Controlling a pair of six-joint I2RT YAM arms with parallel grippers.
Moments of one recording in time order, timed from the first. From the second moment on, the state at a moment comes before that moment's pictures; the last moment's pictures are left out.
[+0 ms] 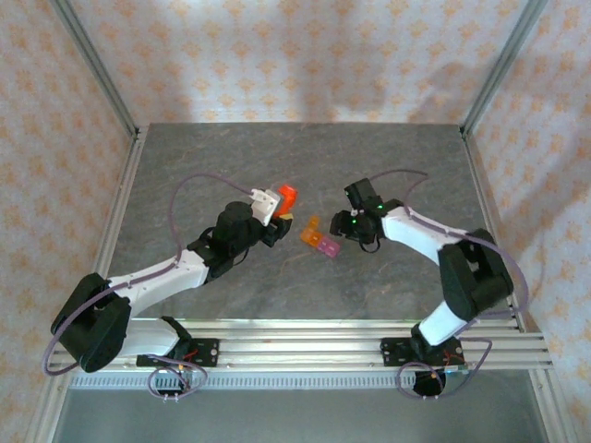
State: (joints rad) left arm -0.62 1.27 0.64 0.25 -0.01 -0.02; right arm 0.47 1.56 0.97 -0.50 -0.09 0.65
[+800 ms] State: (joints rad) left arm -0.65 1.38 0.73 -0.05 0.05 0.02; right arm 0.46 1.47 0.88 -0.48 -0.12 0.52
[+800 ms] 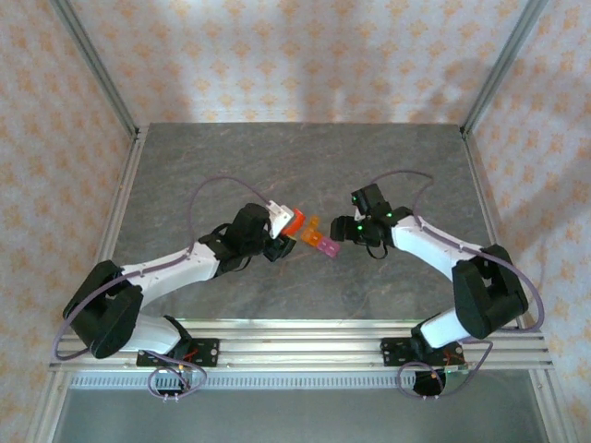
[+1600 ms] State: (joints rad) left arm -0.67 1.49 0.76 -0.13 0.08 0.02; right arm 0.47 1.58 0.91 -0.48 -0.15 0.45
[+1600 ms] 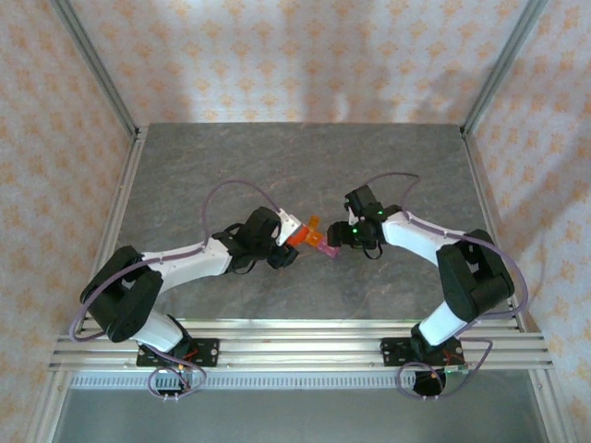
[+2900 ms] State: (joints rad) left arm -0.67 1.67 0.99 -0.39 0.07 0.02; right arm 0.47 1.65 0.93 -0.49 -0.18 0.43
